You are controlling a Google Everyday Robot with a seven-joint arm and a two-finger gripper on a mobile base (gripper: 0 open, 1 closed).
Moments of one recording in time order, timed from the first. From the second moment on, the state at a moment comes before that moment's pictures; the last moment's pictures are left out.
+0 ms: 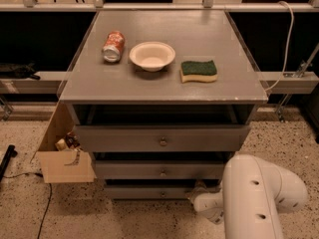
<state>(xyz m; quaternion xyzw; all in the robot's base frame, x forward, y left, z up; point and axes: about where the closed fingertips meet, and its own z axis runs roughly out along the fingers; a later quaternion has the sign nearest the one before) 0.608 -0.184 0.151 -0.43 0.83 -0.12 0.33</state>
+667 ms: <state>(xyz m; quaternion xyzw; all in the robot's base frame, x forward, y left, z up) 0.597 -0.188 0.154 -0.41 0.84 -0.11 0.33</state>
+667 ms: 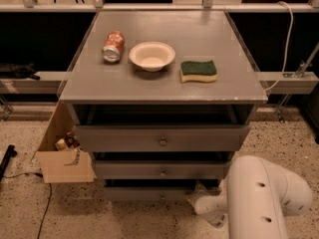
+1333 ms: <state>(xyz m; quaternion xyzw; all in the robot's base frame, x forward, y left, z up) 0.579 -0.189 0.158 -0.41 0.84 -0.11 0.33</state>
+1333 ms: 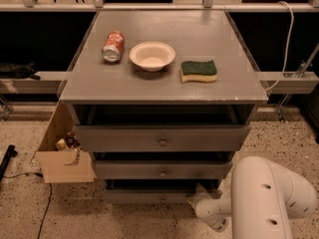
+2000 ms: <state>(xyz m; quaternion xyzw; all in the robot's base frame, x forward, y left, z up) 0.549 -0.194 0.156 -0.39 0.86 -0.11 0.32</state>
